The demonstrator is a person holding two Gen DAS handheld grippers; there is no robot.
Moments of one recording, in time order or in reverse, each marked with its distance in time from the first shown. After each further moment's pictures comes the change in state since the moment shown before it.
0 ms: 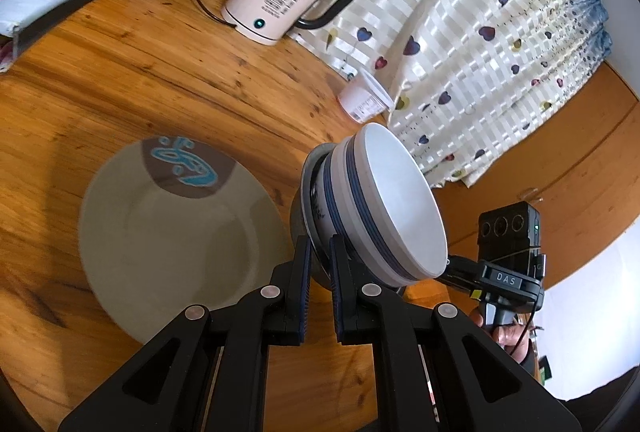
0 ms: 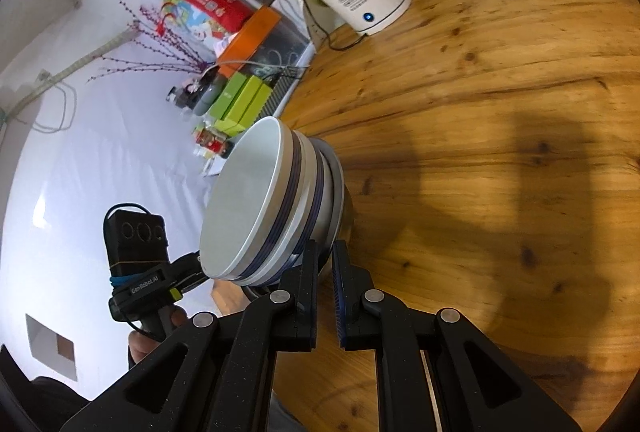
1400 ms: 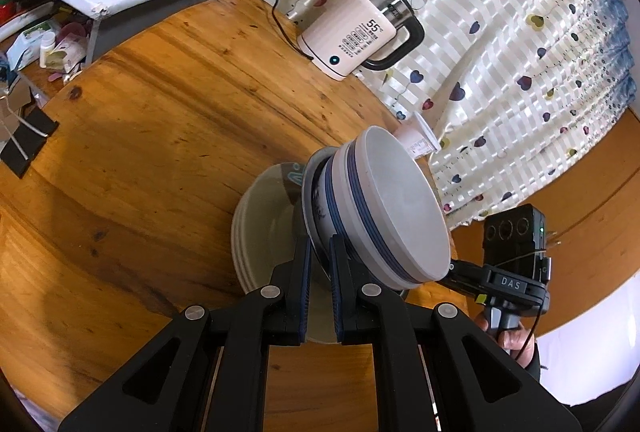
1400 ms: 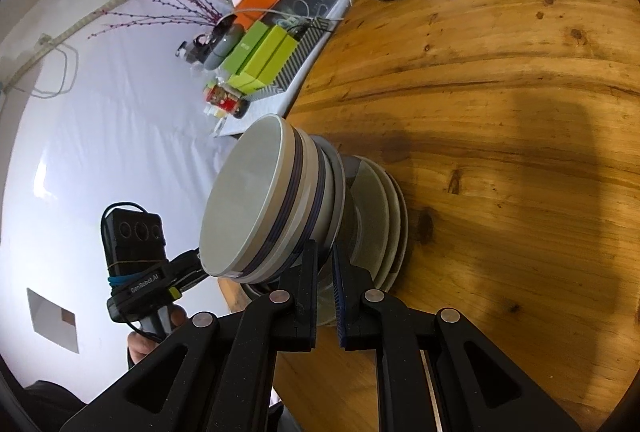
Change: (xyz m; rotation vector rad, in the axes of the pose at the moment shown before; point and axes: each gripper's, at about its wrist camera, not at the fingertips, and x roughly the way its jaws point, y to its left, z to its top) left arm -0.051 0.066 -0.004 -0.121 -0.096 0.097; right arm 0.091 0.042 0.017 -0.054 0.155 0.035
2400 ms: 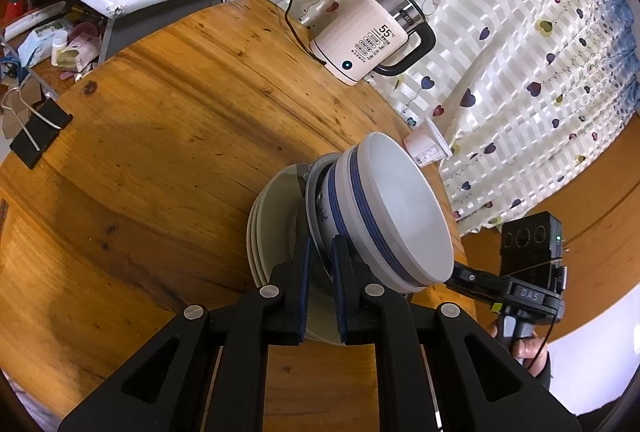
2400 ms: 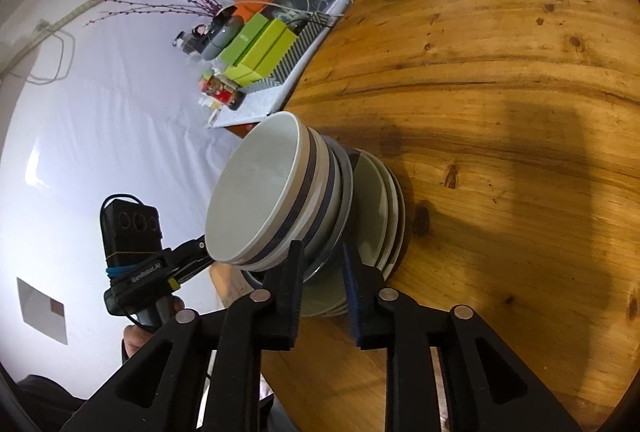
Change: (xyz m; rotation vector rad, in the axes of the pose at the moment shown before) left arm 0.000 -0.001 -0.004 -0.010 -0.028 0.042; right arm -0.006 0.006 -0.006 -0.033 0.008 -0.039
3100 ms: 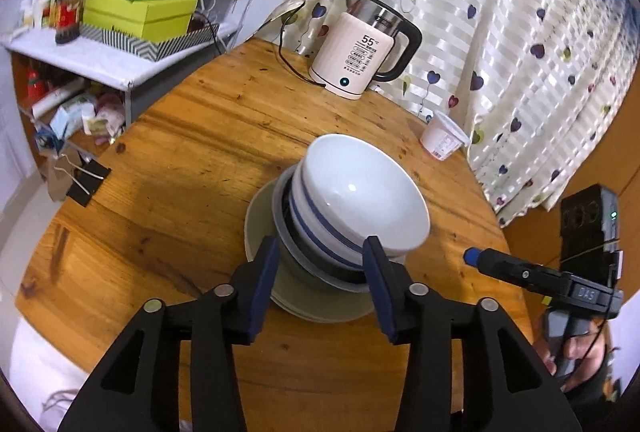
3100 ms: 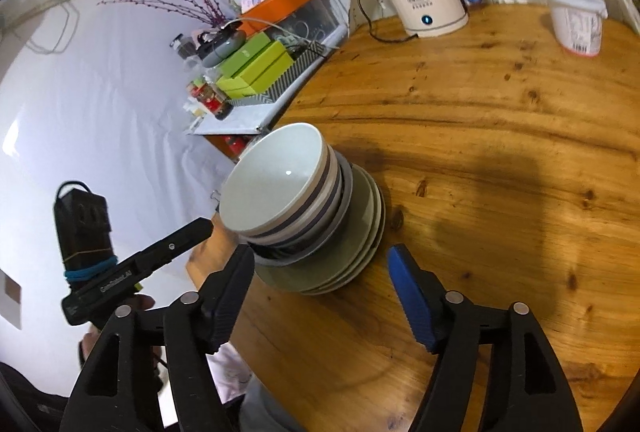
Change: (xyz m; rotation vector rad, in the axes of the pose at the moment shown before) left arm -0.028 -0.061 -0.023 0.200 -0.096 0.213; right arm -0.045 0.040 -0.028 -0.130 -0.106 -0.167
